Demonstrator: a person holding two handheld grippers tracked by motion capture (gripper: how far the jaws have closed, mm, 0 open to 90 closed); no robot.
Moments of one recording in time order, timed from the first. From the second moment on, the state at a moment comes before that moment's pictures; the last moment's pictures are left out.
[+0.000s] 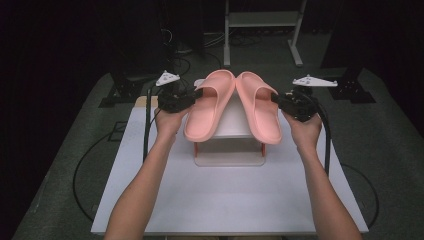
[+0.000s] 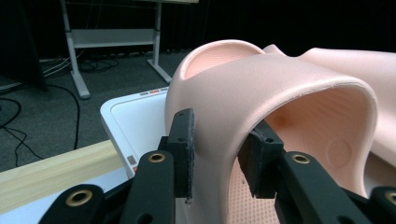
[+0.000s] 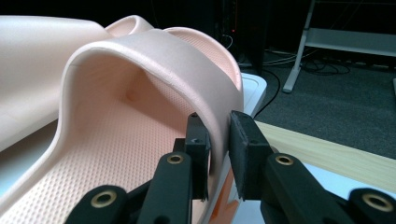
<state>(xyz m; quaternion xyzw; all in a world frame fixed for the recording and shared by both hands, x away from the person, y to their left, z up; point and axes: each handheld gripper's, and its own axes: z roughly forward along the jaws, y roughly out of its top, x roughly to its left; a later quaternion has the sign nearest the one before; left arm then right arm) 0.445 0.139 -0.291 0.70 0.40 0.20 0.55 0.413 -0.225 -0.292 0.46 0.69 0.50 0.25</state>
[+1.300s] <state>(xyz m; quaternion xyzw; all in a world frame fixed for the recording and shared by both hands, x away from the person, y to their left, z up) 0.461 0.129 -0.298 0.66 0.46 0.17 0.57 0.445 -0.198 -0.292 0.46 0.70 0.48 0.26</state>
